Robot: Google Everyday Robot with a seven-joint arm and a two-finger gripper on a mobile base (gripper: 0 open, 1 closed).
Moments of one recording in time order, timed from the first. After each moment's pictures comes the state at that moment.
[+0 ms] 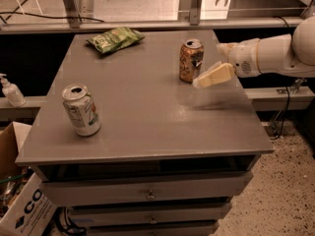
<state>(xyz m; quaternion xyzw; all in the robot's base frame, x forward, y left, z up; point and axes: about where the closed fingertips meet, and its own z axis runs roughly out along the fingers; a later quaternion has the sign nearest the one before) 0.657 -0.153 0.878 -0.44 0.73 0.23 0.47</state>
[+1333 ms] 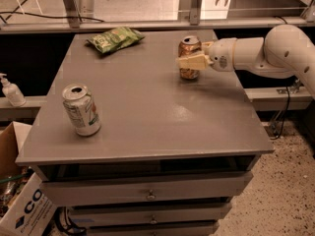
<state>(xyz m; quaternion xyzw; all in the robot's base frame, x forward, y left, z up) 0.712 -0.105 0.875 -0.40 0.70 0.30 0.51</state>
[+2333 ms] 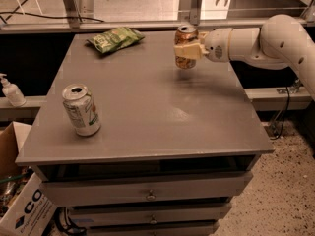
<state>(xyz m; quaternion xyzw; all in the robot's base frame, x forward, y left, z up) 0.726 -0.091 0.900 -0.40 0.69 0.30 0.53</state>
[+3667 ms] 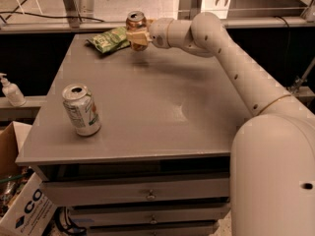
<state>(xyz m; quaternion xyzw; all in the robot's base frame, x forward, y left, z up) 0.836 0.061 0.902 -0.43 0.62 0.28 0.59</state>
